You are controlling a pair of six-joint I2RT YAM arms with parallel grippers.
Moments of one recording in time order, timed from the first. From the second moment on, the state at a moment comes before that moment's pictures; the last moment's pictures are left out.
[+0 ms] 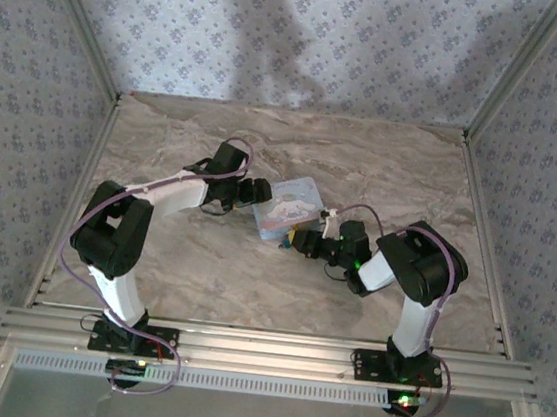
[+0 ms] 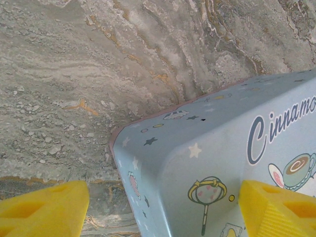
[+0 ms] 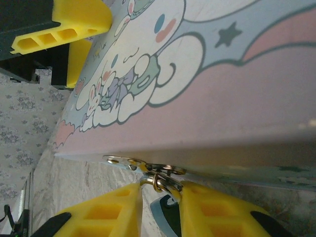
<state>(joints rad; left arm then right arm) -0.49 1.77 1.13 -0.31 0.23 -0.70 0.53 1.86 0.40 1.09 -0.50 0.70</state>
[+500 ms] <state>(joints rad) -0.49 1.77 1.13 -0.31 0.23 -0.70 0.53 1.85 0.39 1.08 -0.49 0.70</state>
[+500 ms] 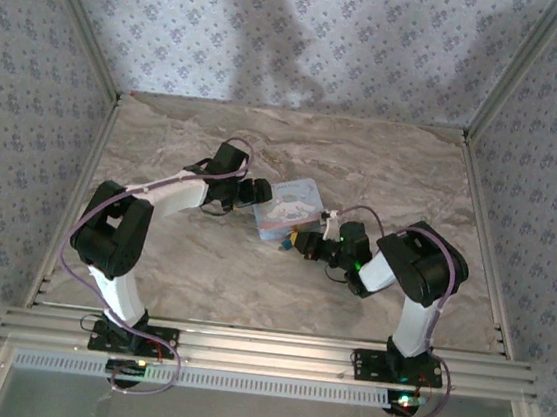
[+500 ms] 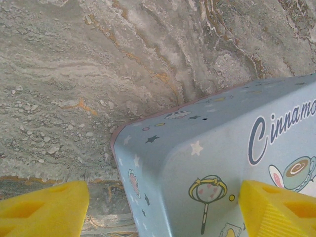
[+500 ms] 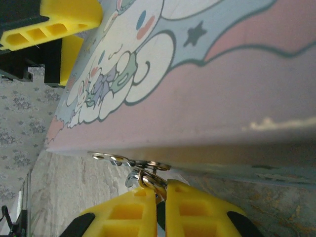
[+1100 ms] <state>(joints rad) -0.49 1.77 1.12 -0.30 0.23 -0.70 0.52 1.82 0.39 1.05 -0.46 0.72</state>
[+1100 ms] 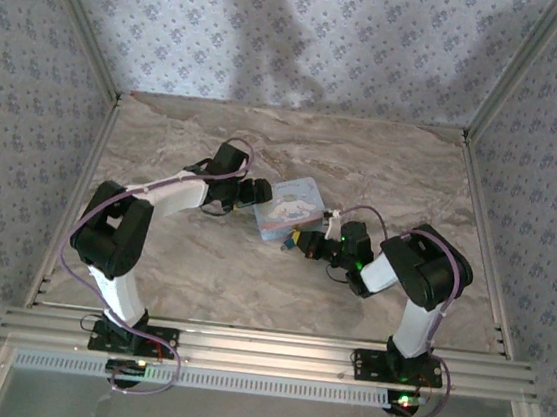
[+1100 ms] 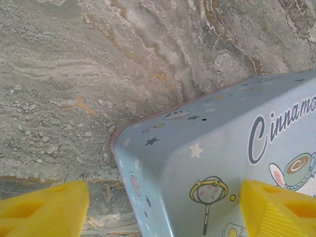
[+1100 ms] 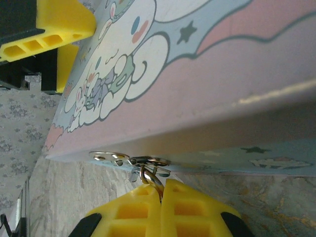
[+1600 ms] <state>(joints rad) -0.49 1.77 1.11 -0.28 0.23 -0.70 0.46 1.76 0.37 1.02 -0.43 0.75</state>
